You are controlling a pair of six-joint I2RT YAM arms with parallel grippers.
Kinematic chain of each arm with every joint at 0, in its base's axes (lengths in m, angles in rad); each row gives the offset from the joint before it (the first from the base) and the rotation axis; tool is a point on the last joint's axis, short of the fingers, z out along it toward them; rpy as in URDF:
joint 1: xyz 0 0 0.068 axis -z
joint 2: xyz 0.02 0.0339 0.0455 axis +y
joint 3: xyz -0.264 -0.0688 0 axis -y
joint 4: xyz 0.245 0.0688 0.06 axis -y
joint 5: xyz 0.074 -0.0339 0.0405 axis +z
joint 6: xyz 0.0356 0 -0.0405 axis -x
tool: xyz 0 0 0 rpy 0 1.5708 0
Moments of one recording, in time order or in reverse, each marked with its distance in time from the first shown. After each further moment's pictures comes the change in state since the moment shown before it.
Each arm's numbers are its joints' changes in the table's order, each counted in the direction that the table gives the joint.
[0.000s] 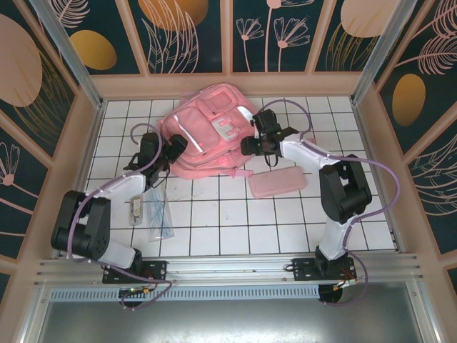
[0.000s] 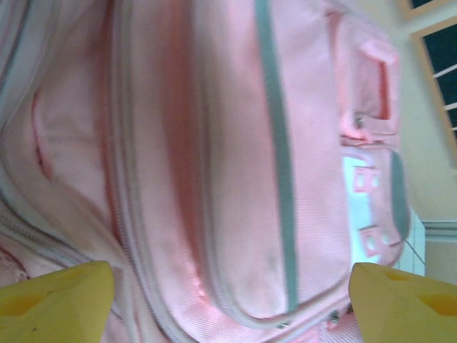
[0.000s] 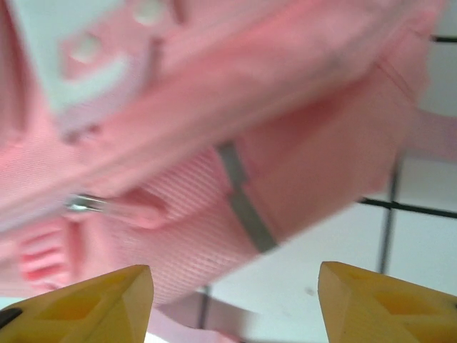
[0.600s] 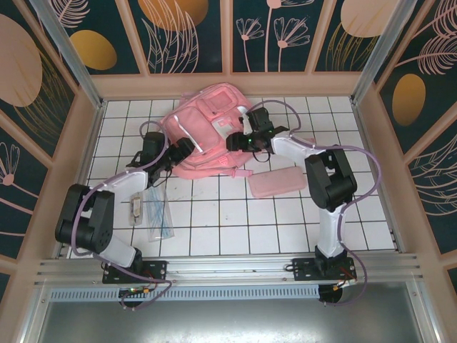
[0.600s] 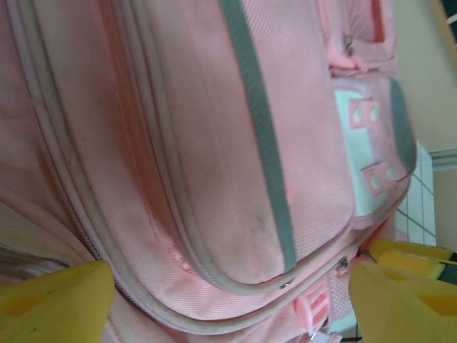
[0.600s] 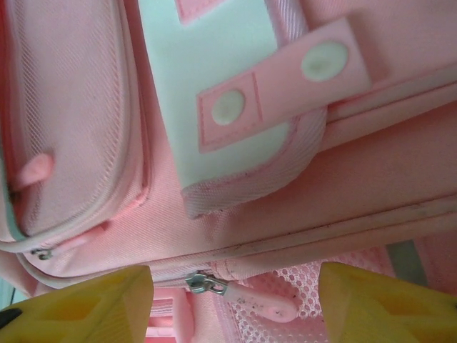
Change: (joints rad) left arm 0.000 0.098 0.018 0.012 -0.164 -0.126; right arm 0.000 0.175 0.084 0.146 0.251 -0.036
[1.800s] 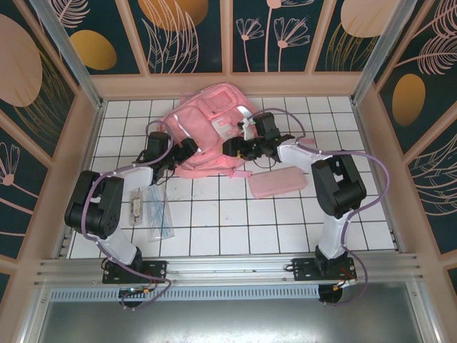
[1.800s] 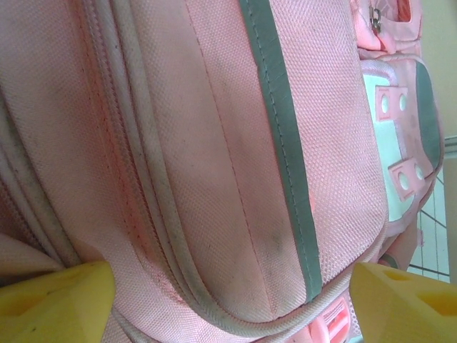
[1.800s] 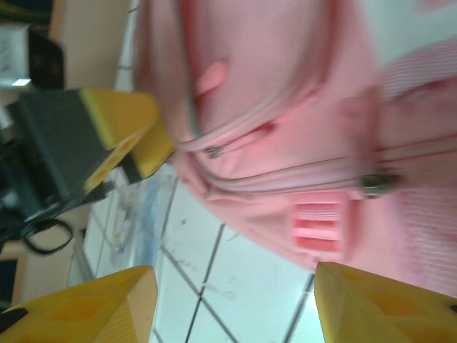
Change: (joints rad) left arm -0.003 0.122 0.032 0.079 -0.026 -0.031; right arm 0.022 -0.115 -0.174 0.169 0.348 -0.155
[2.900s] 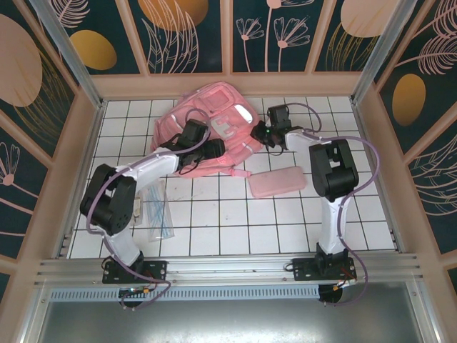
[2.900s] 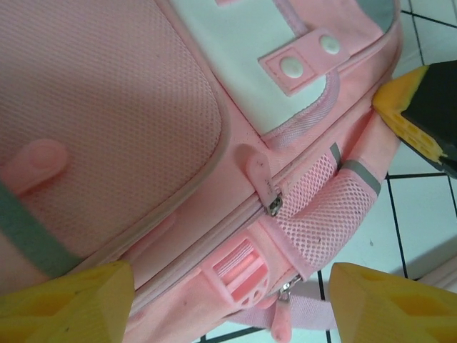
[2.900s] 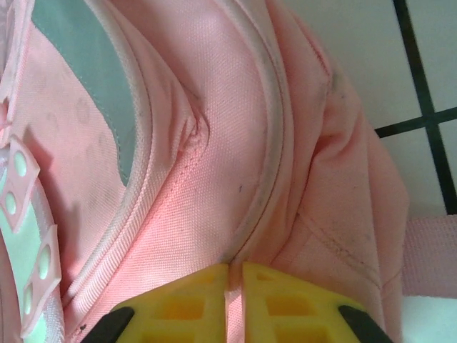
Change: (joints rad) left arm 0.270 0.103 0.370 -0.412 0.211 -0.222; right arm 0.150 0.198 0.140 0.050 -0.369 -0.195
